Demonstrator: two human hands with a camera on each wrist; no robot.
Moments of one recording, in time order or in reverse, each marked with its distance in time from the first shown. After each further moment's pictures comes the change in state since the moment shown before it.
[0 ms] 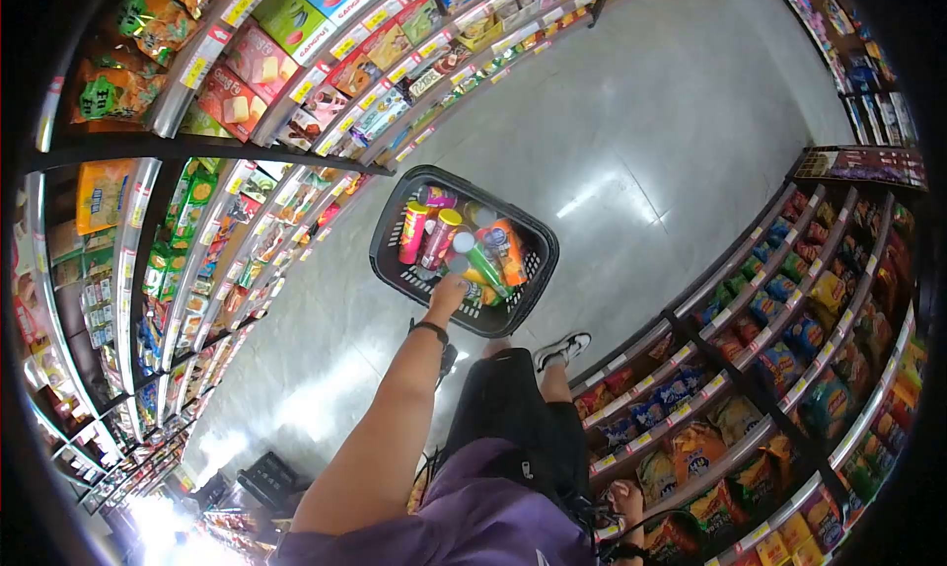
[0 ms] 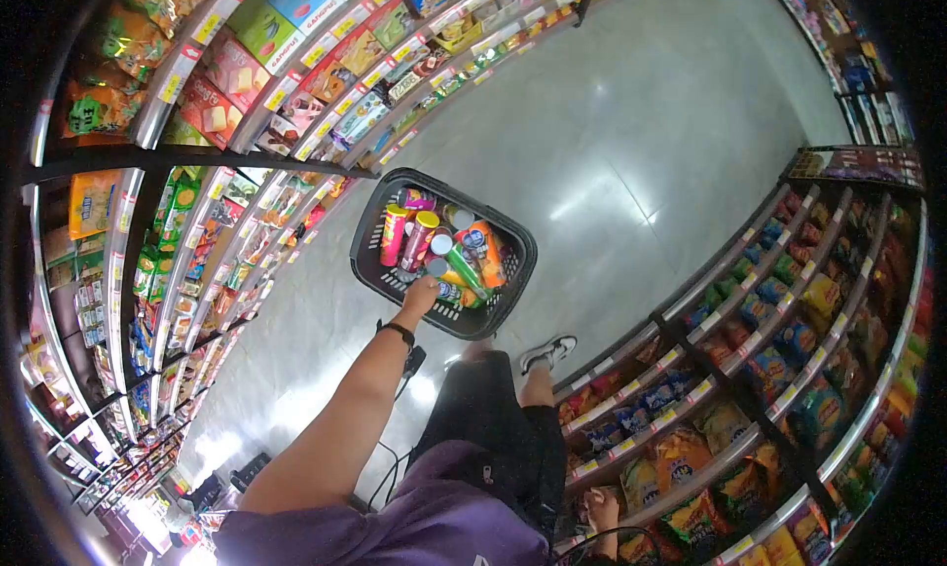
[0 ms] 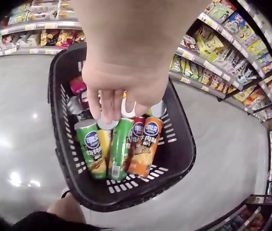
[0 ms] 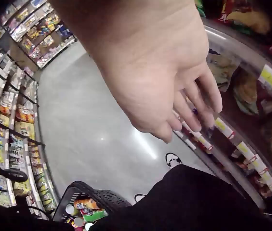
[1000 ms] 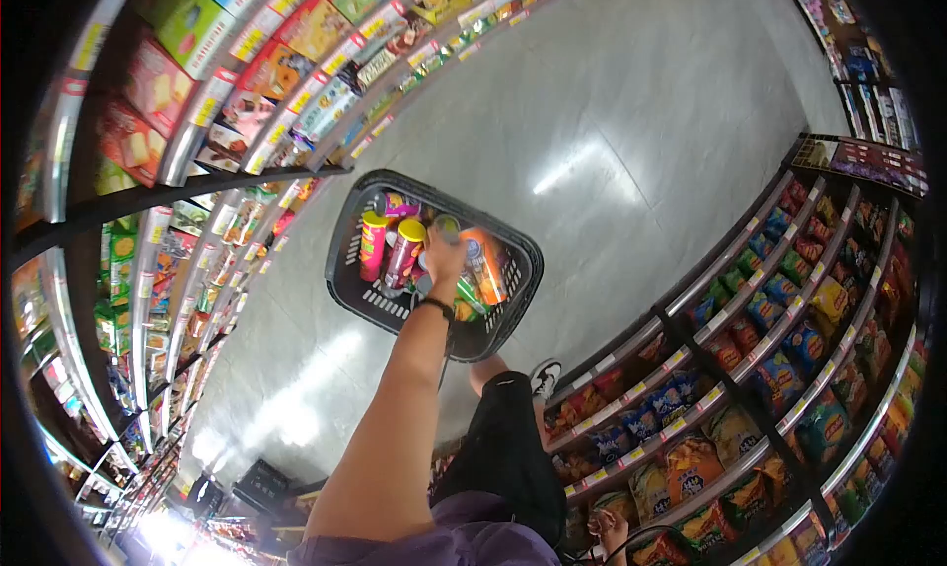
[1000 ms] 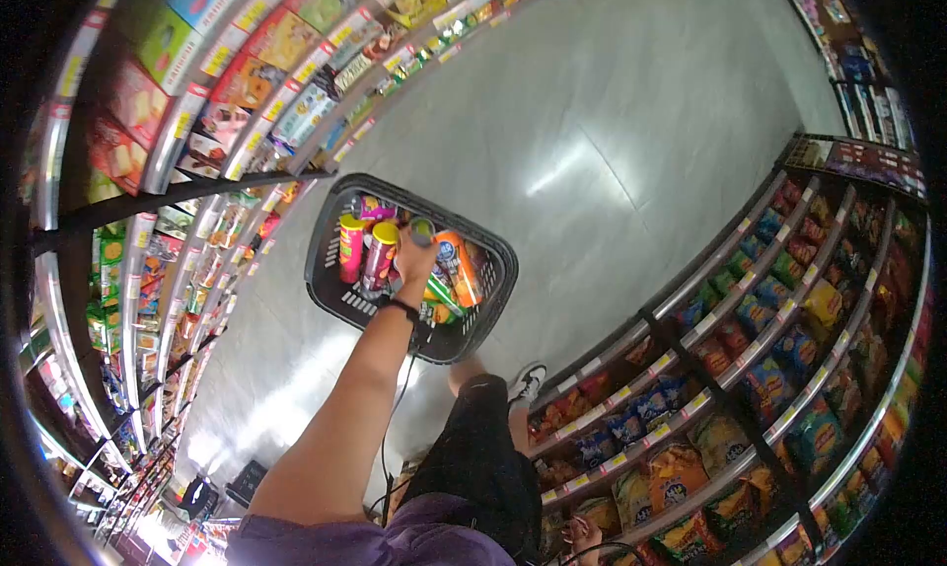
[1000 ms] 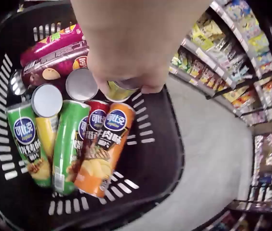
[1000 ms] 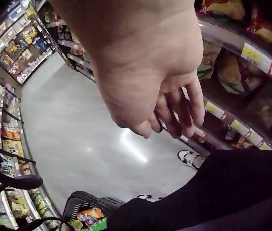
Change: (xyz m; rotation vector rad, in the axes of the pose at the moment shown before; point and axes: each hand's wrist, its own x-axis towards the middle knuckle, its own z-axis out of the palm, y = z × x) left_hand 0.113 0.124 0.031 -0.117 0.440 0.015; right_hand -0.036 -0.062 0.025 0.587 0.079 0.263
